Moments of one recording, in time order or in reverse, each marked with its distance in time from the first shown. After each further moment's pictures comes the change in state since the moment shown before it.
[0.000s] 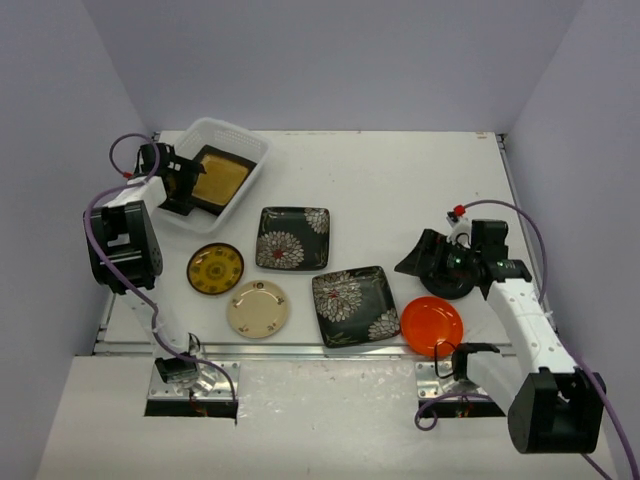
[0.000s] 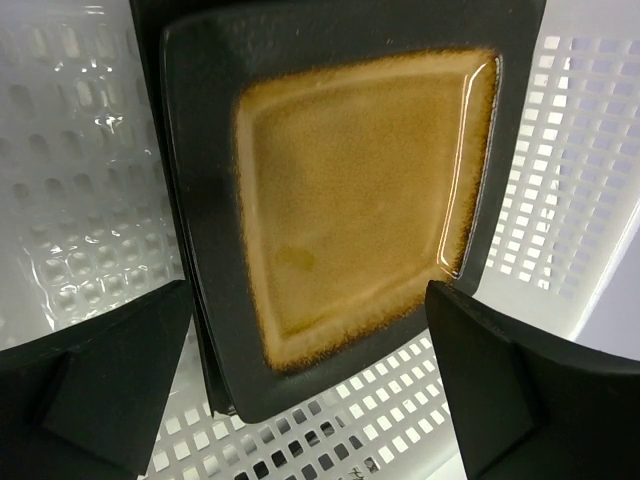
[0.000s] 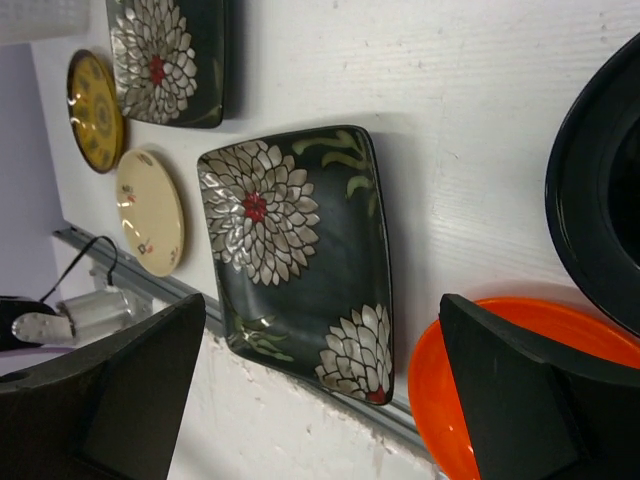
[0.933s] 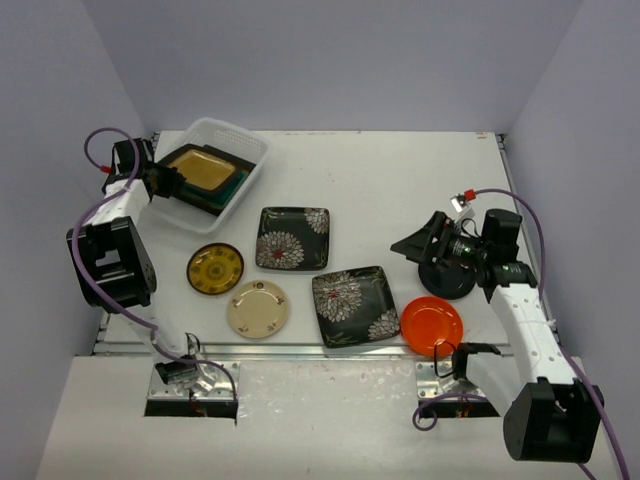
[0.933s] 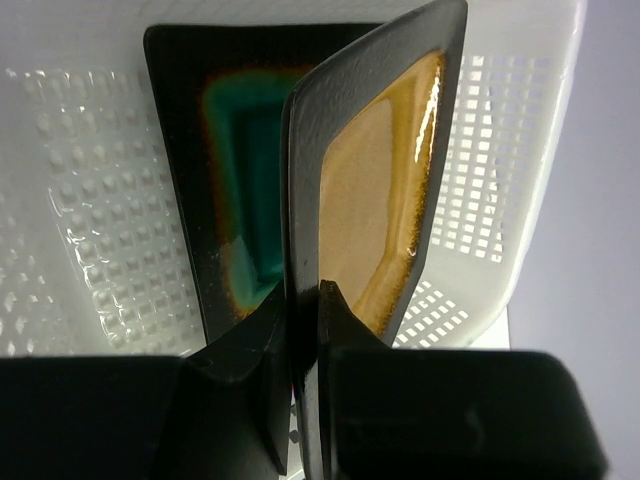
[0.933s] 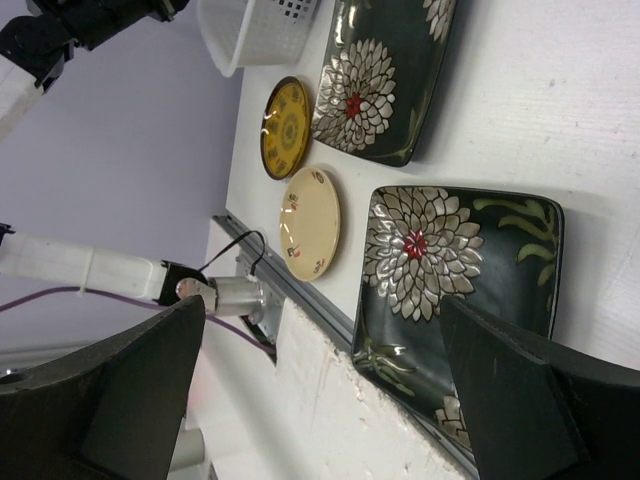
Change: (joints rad) left arm 0.075 -0.154 -0.039 -0.011 0.056 0.052; right arm -0.048 -0.046 0.001 0.273 -0.327 0.239
